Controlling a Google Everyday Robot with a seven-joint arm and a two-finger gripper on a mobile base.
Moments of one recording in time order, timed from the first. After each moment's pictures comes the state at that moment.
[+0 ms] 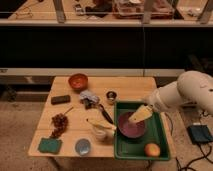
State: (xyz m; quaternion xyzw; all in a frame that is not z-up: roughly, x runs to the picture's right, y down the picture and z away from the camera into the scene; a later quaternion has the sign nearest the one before) arm 0.151 0.086 0.629 0.18 -0.30 -0.85 0.39
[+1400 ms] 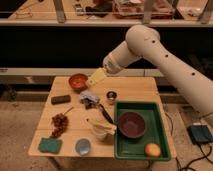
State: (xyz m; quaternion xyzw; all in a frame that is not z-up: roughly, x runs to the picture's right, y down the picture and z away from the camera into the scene) arm -0.027 -0.063 0.628 0.22 -0.33 -0.83 0.39
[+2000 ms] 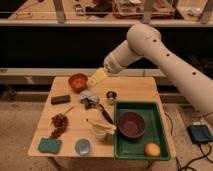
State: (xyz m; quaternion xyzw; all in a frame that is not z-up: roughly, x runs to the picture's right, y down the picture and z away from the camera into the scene) arm -0.033 -0.060 0.614 0.23 -0.33 -0.83 0.38
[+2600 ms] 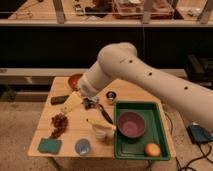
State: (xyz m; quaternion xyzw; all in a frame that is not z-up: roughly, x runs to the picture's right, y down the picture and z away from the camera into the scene) arm -0.136 0.050 0.556 0.22 -0.37 -0.84 0.34
